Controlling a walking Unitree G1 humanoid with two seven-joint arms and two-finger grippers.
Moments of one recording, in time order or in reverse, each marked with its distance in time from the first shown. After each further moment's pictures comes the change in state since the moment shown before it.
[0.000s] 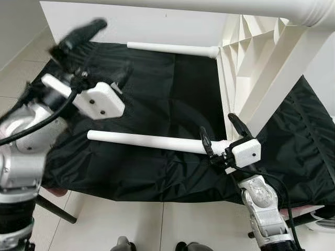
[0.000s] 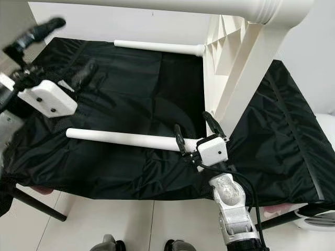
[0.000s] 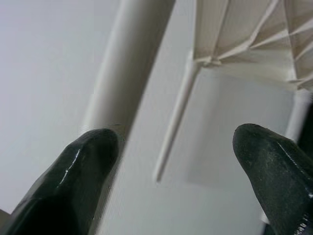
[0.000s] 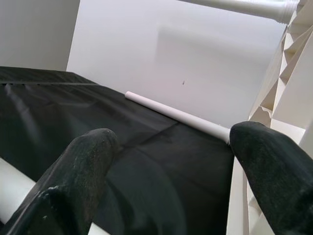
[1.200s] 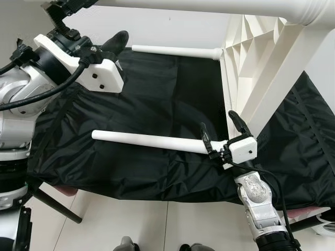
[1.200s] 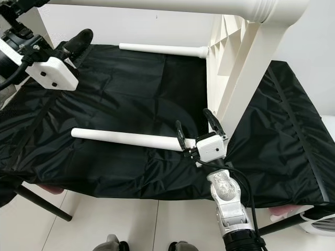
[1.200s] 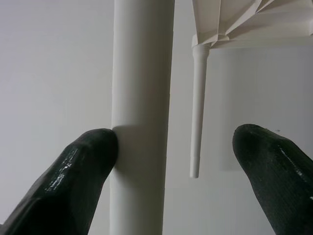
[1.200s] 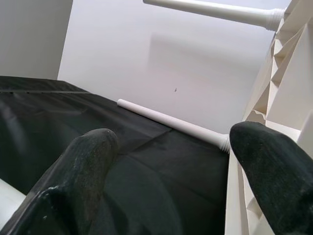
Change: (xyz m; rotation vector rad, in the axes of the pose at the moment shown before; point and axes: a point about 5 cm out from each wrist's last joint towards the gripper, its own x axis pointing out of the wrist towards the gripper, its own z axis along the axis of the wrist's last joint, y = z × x) left arm 0.030 0.015 -0.035 0.219 0.009 -0.064; right arm 0.002 0.000 -0.012 -0.025 -0.001 -0.055
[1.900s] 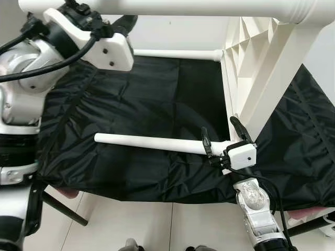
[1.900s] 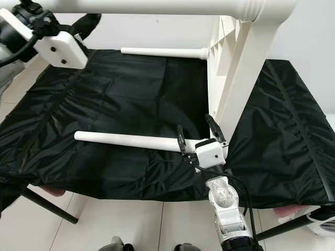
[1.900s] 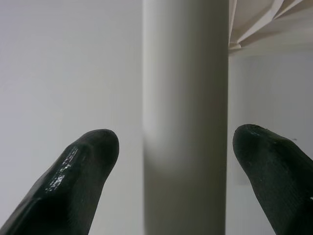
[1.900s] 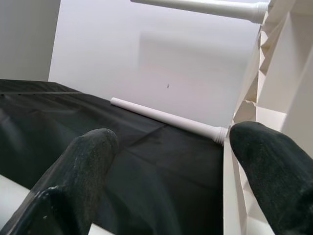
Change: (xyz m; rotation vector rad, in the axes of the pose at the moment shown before) left arm 0.031 0.007 -0.005 -0.021 0.002 0.018; right arm -0.012 0.006 -0.002 -0.002 0.022 -0.042
